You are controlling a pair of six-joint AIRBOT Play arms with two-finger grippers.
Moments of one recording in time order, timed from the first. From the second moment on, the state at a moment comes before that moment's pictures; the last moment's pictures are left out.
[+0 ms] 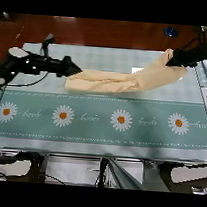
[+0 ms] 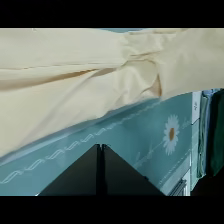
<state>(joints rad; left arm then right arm) -0.09 -1.46 1.14 0.44 -1.01 -1.15 -0.18 -1.65 1.75 -1.10 1.42 1.33</state>
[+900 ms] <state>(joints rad) -0.61 -1.75 1.33 0.35 -0.69 -1.33 -0.07 -1.45 1.75 -1.17 1.65 1.41</state>
